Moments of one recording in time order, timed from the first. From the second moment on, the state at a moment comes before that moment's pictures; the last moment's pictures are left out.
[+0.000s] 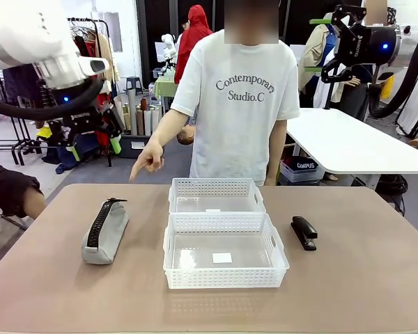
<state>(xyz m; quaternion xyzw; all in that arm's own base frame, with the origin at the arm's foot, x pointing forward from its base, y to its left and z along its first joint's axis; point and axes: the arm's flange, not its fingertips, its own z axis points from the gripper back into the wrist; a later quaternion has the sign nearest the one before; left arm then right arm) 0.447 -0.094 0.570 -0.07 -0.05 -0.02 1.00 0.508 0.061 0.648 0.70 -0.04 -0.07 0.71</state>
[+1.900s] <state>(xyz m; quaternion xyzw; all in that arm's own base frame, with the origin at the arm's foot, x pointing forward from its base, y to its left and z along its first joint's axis) 0.467 -0.105 0.408 0.02 -0.05 0.01 1.00 0.508 0.061 0.649 0.70 -0.04 -0.07 0.71</state>
